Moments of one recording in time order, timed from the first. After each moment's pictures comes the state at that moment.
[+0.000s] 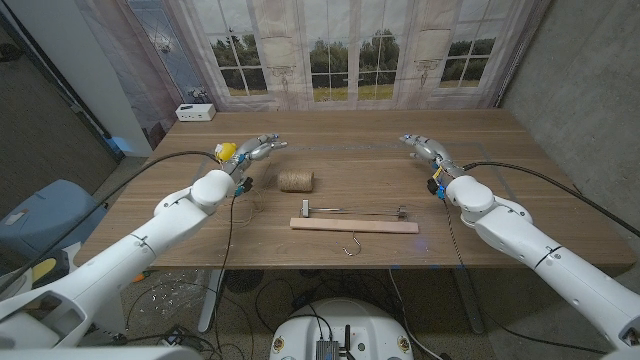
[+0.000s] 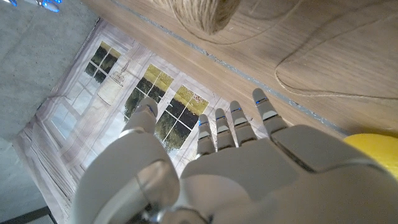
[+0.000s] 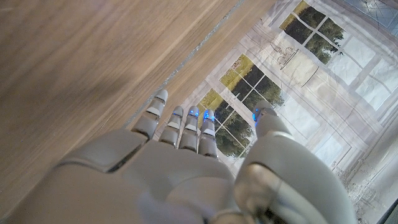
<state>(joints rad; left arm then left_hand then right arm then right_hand) 0.84 0.79 0.48 -1.65 -0.17 0.12 0.16 0.47 0.01 0.52 -0.17 0.18 0.20 -0.06 0.21 0.18 0.16 0.00 0.25 0.20 0.18 0.03 0.21 0.18 0.07 0.17 0.51 0.18 -0.94 -0.75 -0.44 -1.77 0.34 -0.13 -0.26 0.42 0.09 0.44 -0.16 0.18 0.27 0.01 0.21 0.18 0.24 0.04 0.22 0.19 0.17 0.03 0.21 0.18 0.26 0.10 0.20 0.17</state>
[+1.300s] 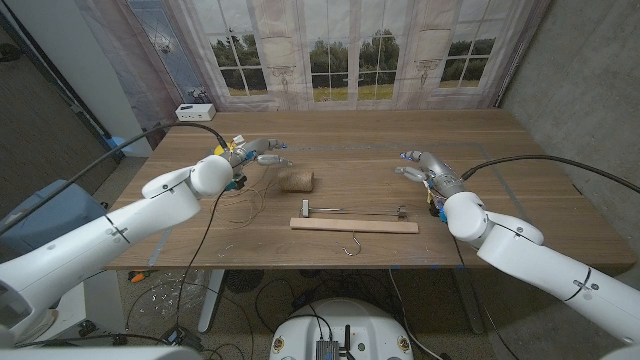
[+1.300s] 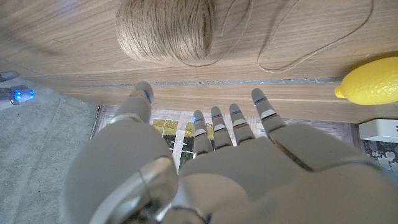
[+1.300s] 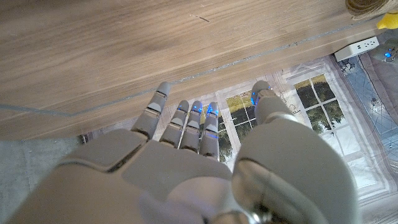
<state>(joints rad) 0.79 0.99 0.56 -1.99 0.11 0.44 -0.01 0.62 -0.06 0.52 -0.18 0.19 0.24 -0.08 0.22 0.18 0.19 -0.03 0.25 0.20 0.13 0.03 0.19 0.18 0.06 0.17 0.48 0.18 -1.07 -0.92 -0.53 -2.24 0.00 -0.68 -0.42 0.70 0.01 0.48 -0.19 0.19 0.41 -0.04 0.24 0.19 0.37 -0.03 0.23 0.20 0.28 -0.04 0.24 0.20 0.37 0.09 0.23 0.18</state>
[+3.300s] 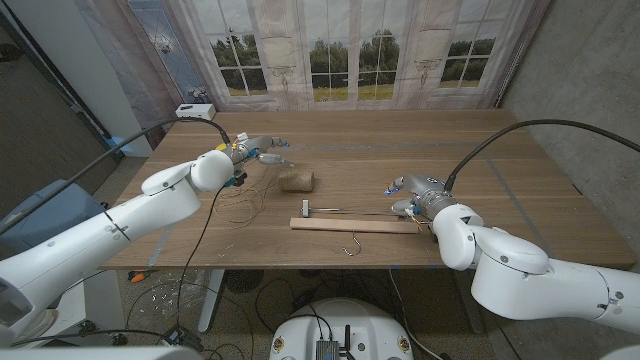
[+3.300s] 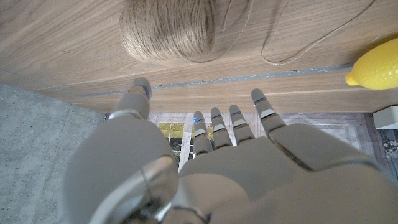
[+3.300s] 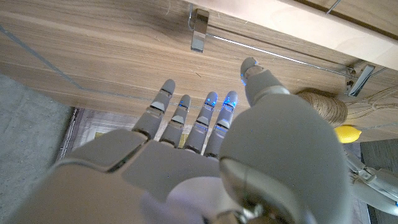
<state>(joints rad) 0.78 0.98 0.56 -1.99 0.18 0.43 -0.08 0.66 -0.07 0.48 -0.16 0.20 0.24 -0.08 0.20 0.18 0.17 -0.03 0.24 0.21 0.11 0.04 0.19 0.18 0.06 0.17 0.44 0.18 -0.68 -1.08 -1.11 -2.66 -0.25 -1.37 -0.15 0.96 -0.04 0.42 -0.15 0.23 0.61 -0.16 0.27 0.19 0.55 -0.12 0.26 0.24 0.31 -0.04 0.27 0.24 0.41 0.04 0.23 0.18</state>
